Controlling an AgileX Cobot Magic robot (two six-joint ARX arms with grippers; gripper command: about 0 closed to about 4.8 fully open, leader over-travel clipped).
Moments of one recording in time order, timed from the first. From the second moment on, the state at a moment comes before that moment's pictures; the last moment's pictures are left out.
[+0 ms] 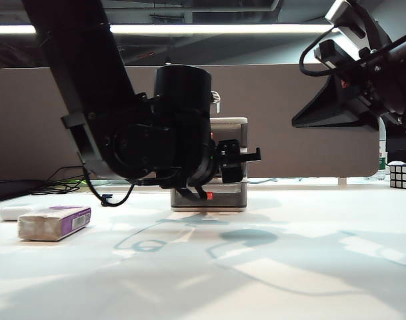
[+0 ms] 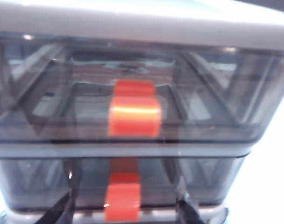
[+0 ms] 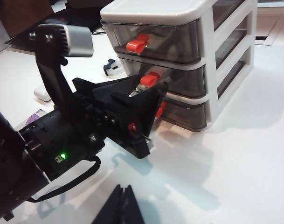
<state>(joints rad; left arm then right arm) -0.78 2.17 1.04 1.07 -0.61 -0.13 0.33 1.18 0.42 0.49 -0.34 0.16</state>
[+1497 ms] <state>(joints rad) -0.78 2.16 1.05 1.02 -0.64 -0.06 0.33 1.28 0.51 0.53 -0.34 0.15</state>
